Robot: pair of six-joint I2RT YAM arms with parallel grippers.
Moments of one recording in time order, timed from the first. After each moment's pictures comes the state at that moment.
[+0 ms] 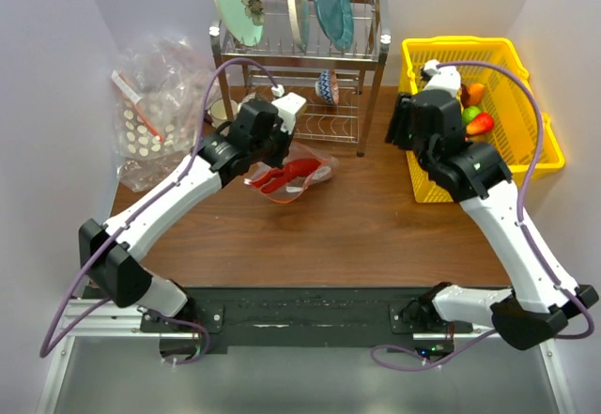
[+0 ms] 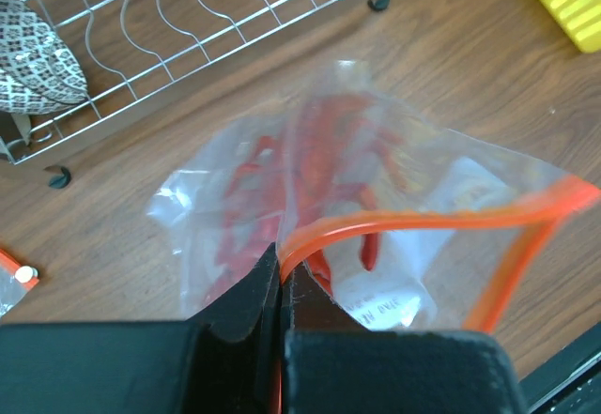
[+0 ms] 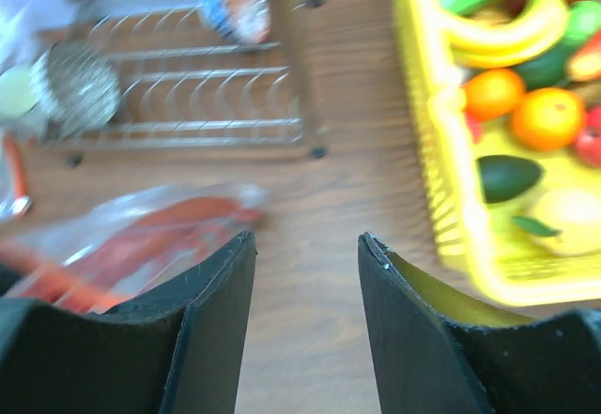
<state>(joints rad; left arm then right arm) -0.66 1.49 1.45 -0.59 -0.06 -0.06 0.55 1.21 1.58 -0.84 0.53 0.40</state>
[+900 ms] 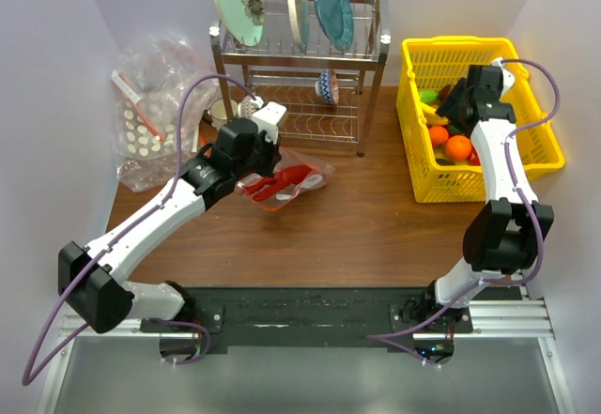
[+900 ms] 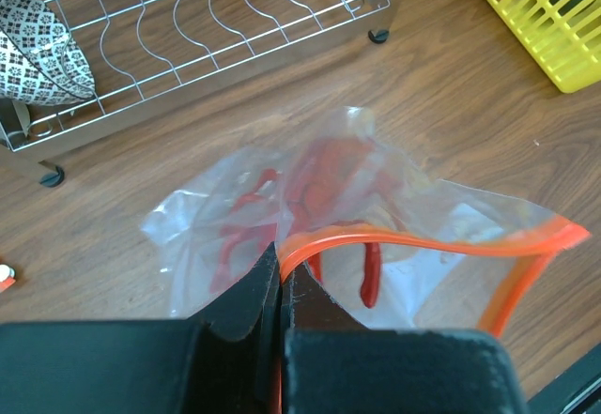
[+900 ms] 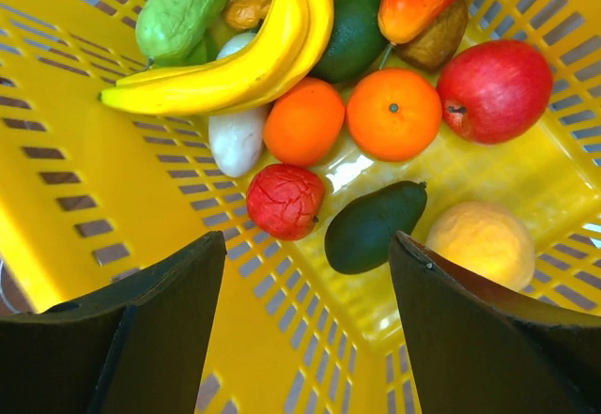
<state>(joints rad) -0.63 1.31 1.18 -0.36 -0.06 -0.12 -0.12 1.65 1.59 -0.65 0.27 0.48</state>
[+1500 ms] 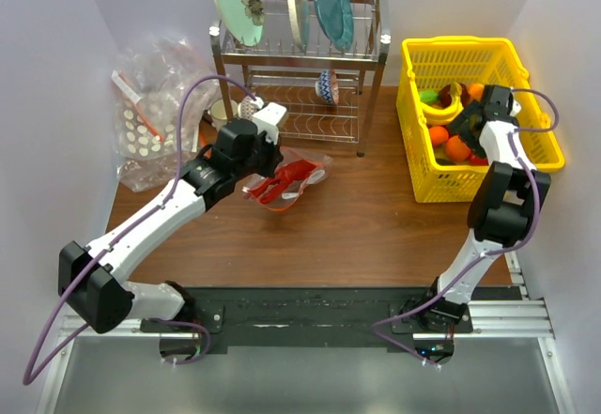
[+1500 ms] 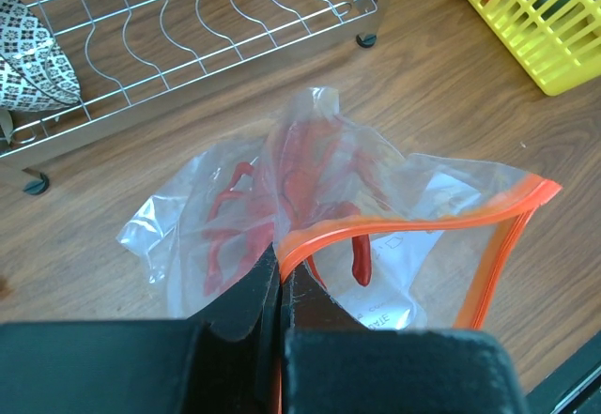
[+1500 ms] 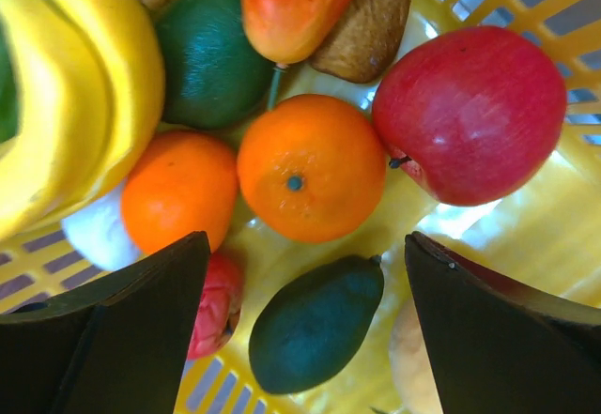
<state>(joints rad) -0.63 1.31 1.16 -0.33 -0.02 -0.13 -0.29 1.91 1.54 -0.50 0.16 0.52</state>
